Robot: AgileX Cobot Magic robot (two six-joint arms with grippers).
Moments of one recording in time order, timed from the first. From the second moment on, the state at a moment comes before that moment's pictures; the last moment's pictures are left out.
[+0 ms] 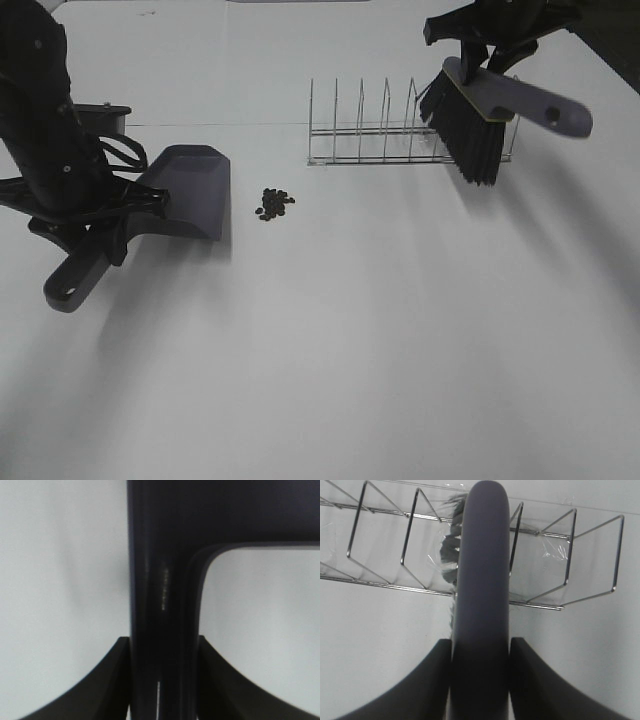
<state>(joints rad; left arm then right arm) -0.31 1.96 -1.29 0.02 0.93 -0.26 0.17 2.37 -2.27 -0.07 1.13 0.07</state>
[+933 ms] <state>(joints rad) -0.31 1.96 -1.29 0.02 0.93 -0.26 0.17 2.49 -2.29 -0.04 1.13 0.06</state>
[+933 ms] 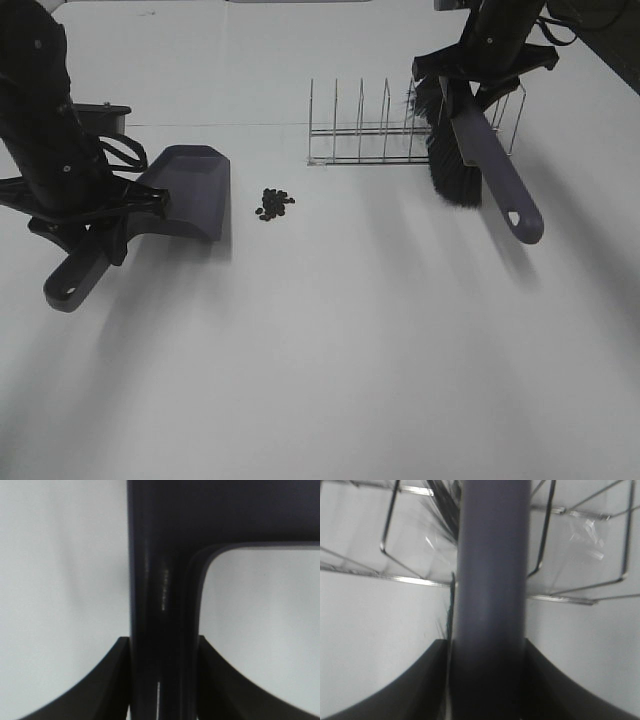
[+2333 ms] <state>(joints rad) -0.31 1.96 -1.29 0.02 0.93 -0.26 0.17 2.32 -2.27 -0.01 1.22 0.05</state>
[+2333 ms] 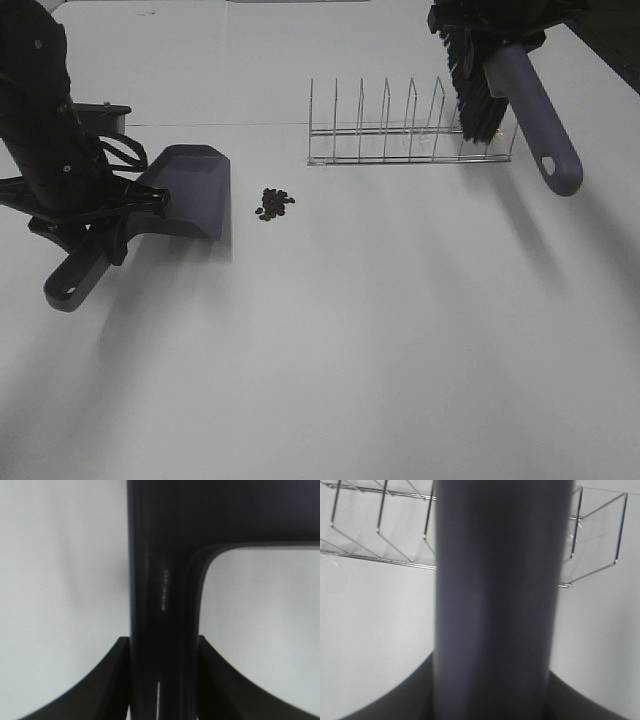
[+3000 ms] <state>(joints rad) -0.31 1.89 -1.25 0.14 0.86 -0.34 0.33 2.16 -2.01 -0.06 1.23 0.06</state>
